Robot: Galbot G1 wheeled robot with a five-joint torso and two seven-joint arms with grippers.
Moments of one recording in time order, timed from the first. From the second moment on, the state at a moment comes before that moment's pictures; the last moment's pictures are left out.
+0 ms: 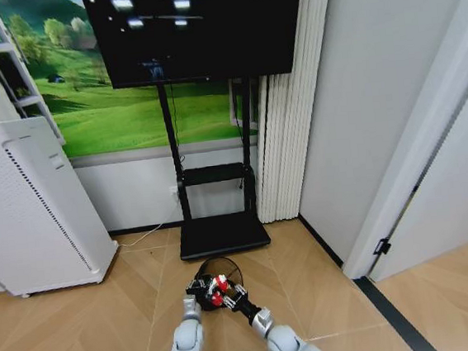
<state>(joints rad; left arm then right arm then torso) 1.05 -1.61 -0.49 -1.21 0.02 -0.11 -0.02 -0.97 1.31 -0.16 1.19 0.26 0.44 -0.09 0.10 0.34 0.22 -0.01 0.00</state>
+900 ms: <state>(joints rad) 1.35 -1.39 -0.59 -1.65 -0.08 -0.21 -0.05 -1.09 1.17 0.29 0.97 0.48 0.55 -0.19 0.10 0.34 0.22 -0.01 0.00</state>
